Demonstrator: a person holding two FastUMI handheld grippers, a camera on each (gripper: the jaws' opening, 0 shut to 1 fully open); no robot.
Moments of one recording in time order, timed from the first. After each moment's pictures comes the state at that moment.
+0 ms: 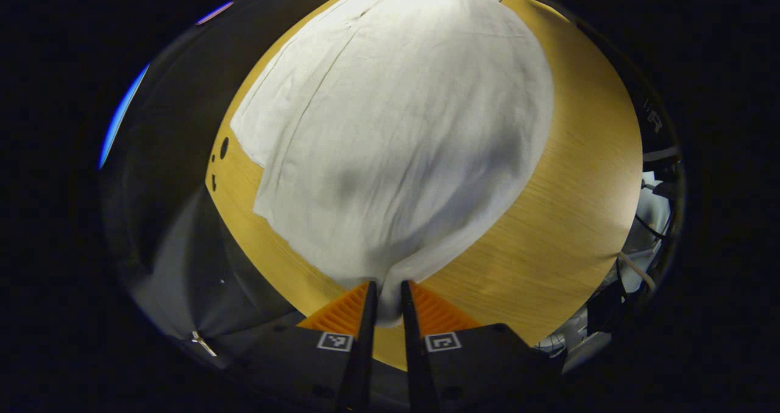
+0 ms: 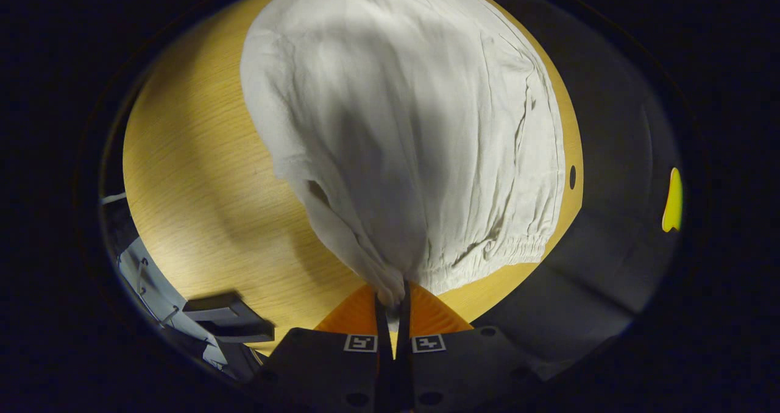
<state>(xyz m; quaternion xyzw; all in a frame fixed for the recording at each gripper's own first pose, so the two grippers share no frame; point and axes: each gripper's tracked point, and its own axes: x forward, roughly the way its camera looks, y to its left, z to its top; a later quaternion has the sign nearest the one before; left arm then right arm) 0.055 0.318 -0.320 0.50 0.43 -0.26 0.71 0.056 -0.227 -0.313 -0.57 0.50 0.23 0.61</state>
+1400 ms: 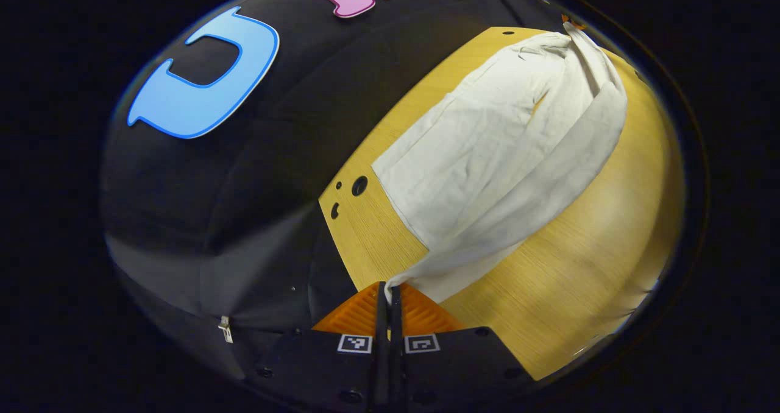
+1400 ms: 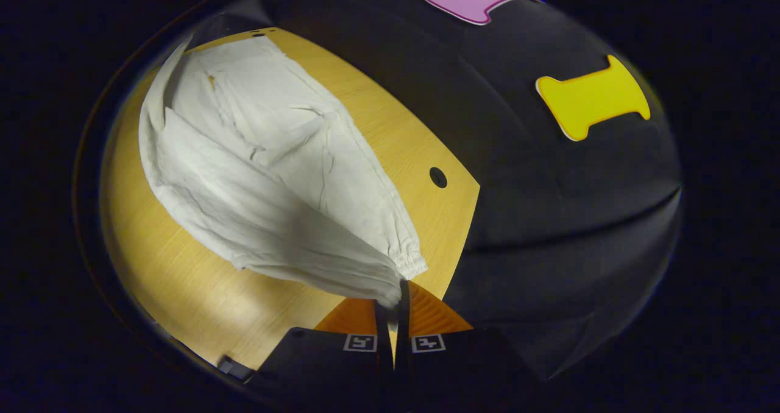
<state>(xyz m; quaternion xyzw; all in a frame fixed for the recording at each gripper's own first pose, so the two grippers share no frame) 0.194 0.295 -0.158 0.40 0.27 -0.10 0.87 0.173 -0.225 -0.179 -0.37 0.36 0.06 0.86</state>
